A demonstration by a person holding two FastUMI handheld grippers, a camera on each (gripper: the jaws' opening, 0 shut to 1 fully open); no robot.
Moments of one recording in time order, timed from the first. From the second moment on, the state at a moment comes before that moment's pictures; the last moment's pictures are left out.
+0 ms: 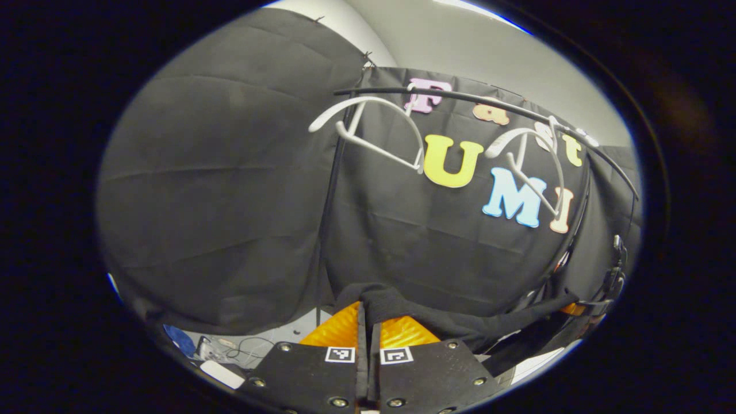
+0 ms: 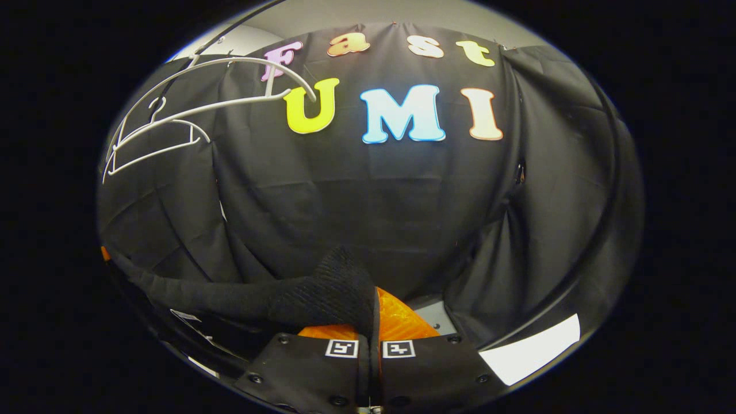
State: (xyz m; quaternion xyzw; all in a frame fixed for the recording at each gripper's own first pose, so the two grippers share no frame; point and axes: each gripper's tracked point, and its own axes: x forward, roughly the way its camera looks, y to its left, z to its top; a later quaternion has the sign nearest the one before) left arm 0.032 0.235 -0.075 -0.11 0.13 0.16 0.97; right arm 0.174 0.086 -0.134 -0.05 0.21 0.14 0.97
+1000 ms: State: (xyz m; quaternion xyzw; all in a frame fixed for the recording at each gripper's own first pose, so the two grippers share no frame) left arm 0.067 0.139 -0.210 -0.02 0.29 -0.04 0.96; right arm 0.085 0.064 -0.233 0.00 0.31 0.03 0.95
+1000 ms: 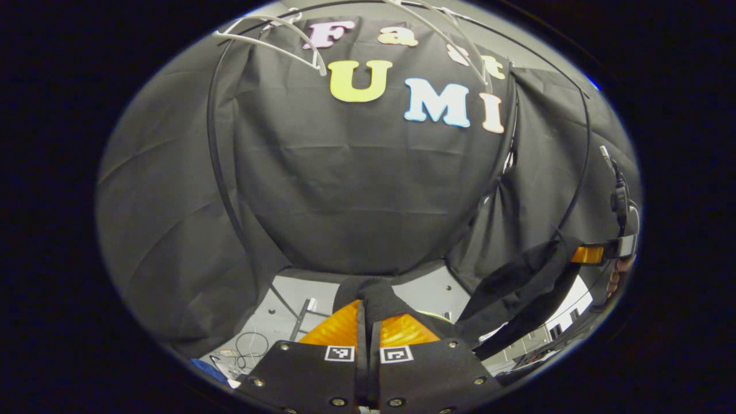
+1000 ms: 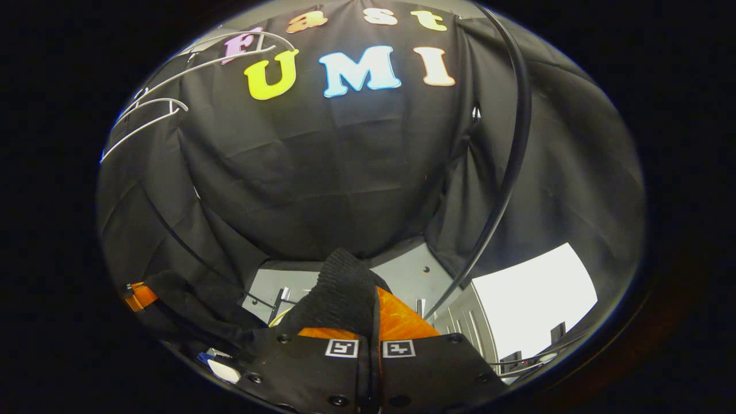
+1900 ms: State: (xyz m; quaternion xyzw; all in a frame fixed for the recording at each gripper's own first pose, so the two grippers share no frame) left arm 0.072 0.120 -0.359 0.02 0.40 -0.06 0.91; right arm 0.074 0.097 -0.373 0.03 0.43 0.03 0.90
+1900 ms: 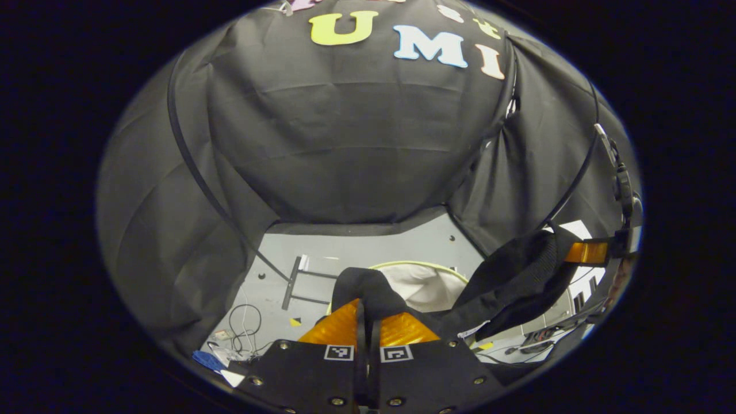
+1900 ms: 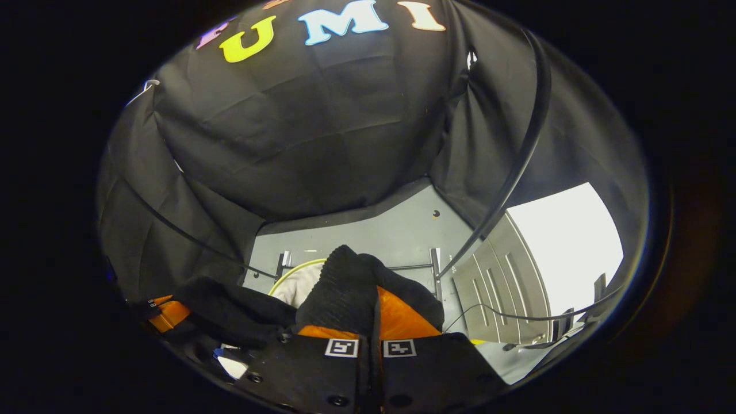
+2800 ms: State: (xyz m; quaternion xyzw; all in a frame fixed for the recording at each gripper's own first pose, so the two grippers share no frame) left arm 0.079 0.112 -0.404 0.04 0.43 -0.06 0.90; right arm 0.045 0.117 -0.402 0.04 0.48 0.06 0.88
